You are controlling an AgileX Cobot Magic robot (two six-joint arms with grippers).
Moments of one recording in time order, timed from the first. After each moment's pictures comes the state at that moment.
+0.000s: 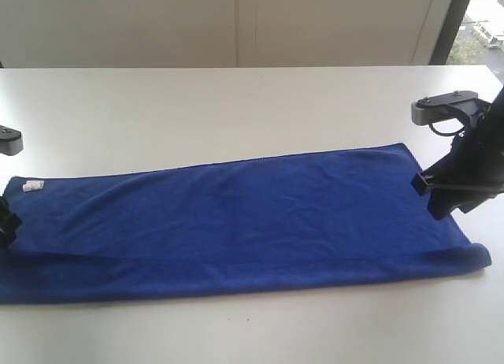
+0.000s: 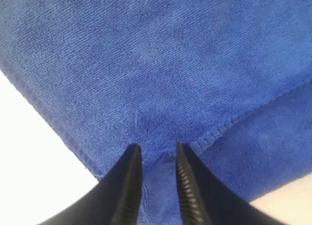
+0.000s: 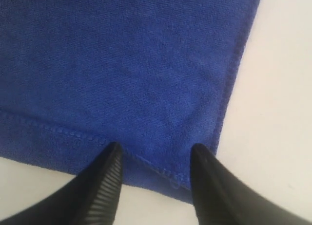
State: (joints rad) left arm 0.06 1.66 -0.91 -0.19 0.81 0.68; right arm -0.12 1.72 -1.08 0.12 0.93 -0.38
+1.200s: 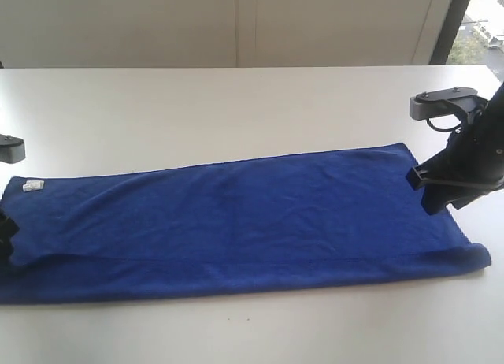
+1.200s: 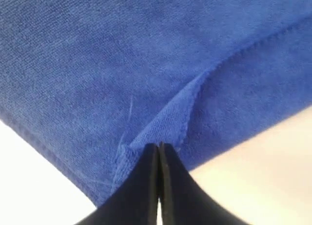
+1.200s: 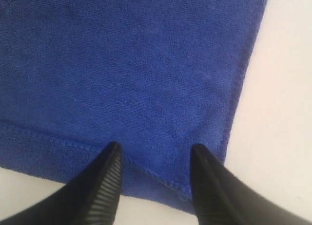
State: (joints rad) left arm 0.06 1.64 -0.91 -0.25 0.97 0.71; right arm -0.12 1.72 -1.08 0.16 0.90 -0.38
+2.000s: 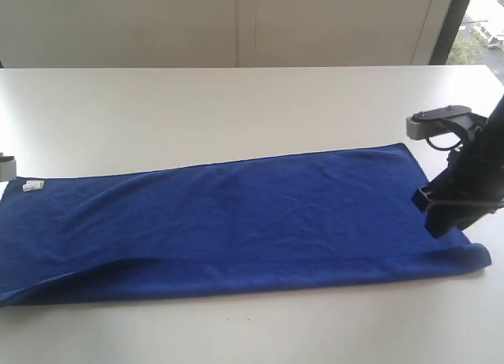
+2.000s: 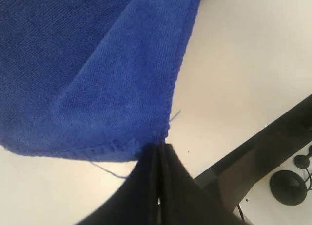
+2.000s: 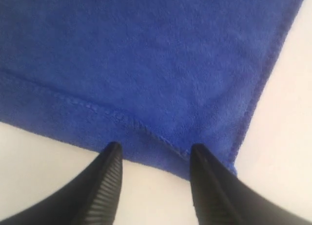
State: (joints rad) left arm 0.06 1.58 -0.91 -0.25 1.31 0.73; right arm -0.12 1.72 -1.03 0.15 0.95 -0.47
